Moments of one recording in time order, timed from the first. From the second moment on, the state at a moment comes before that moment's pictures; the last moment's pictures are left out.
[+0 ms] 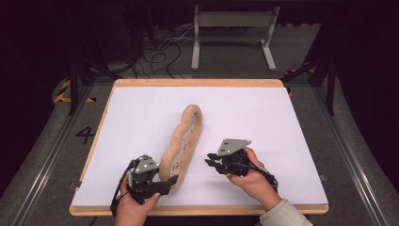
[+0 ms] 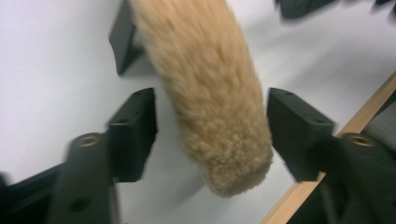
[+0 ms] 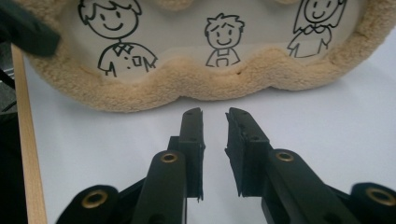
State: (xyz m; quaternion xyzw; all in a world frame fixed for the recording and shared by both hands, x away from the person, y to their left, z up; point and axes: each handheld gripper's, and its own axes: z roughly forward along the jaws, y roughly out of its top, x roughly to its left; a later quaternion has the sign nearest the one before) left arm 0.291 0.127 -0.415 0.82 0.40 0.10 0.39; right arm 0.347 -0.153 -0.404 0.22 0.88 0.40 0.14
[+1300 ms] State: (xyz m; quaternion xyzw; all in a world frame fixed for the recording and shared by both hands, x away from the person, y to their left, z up) left arm 0.311 0.167 -0.425 0.83 0.41 0.04 0.38; right arm 0.460 -0.167 -0.378 0.29 0.85 0.42 0.15
